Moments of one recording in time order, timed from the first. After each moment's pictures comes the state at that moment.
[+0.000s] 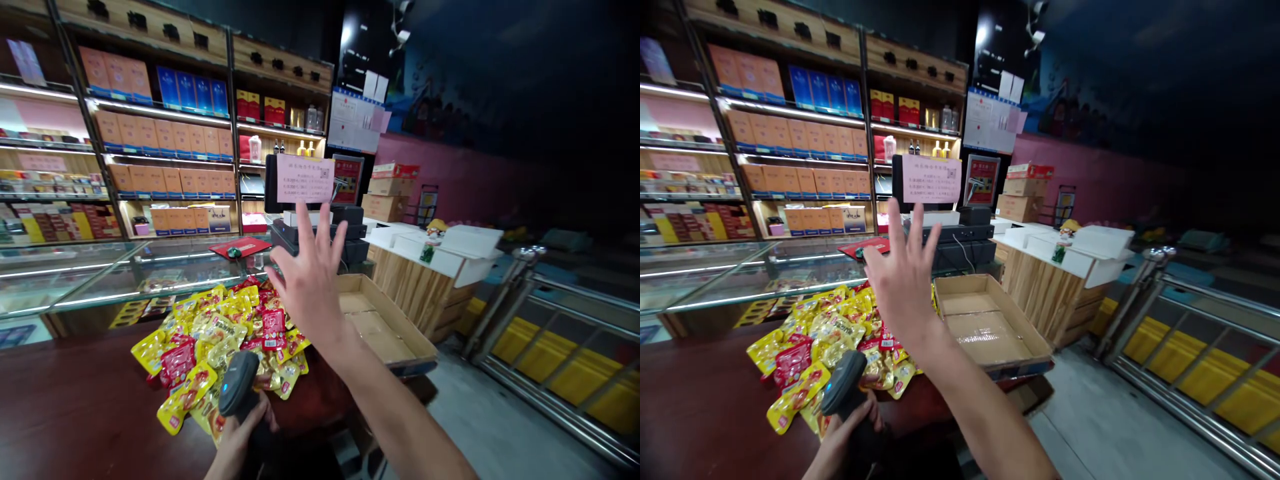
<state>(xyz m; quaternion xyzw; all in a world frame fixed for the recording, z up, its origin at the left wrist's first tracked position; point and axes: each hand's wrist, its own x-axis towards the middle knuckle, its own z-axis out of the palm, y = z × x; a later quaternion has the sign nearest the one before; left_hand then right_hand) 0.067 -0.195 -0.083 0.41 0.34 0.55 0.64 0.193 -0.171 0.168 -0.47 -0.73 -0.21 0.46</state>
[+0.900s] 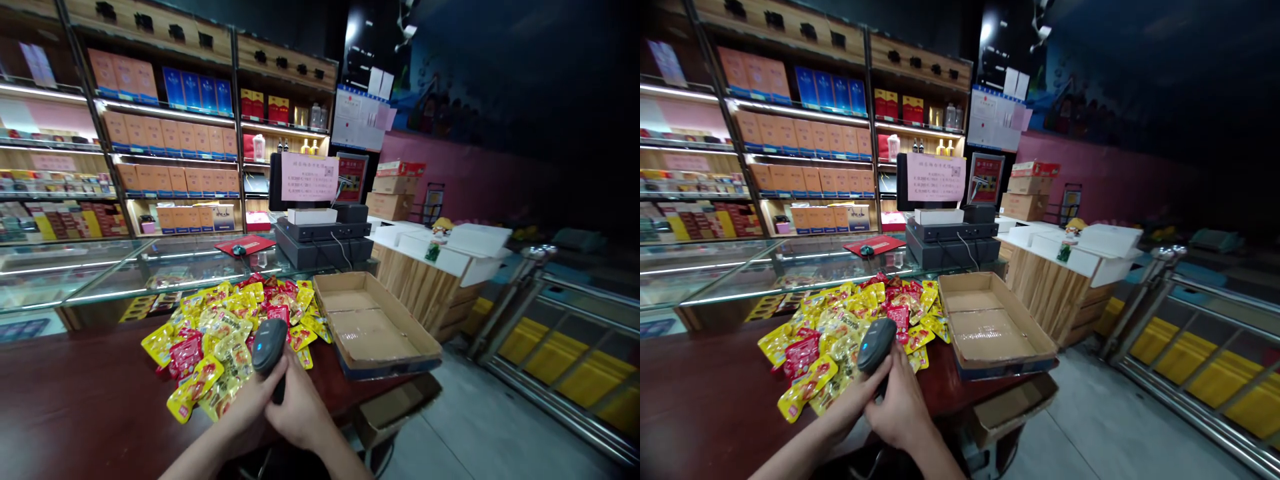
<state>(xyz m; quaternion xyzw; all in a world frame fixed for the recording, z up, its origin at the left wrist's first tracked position) 0.067 -0.178 -0.014 0.47 0.45 0.45 0.61 0.175 -0.206 -0.034 -0.51 -0.71 0.19 0.44</state>
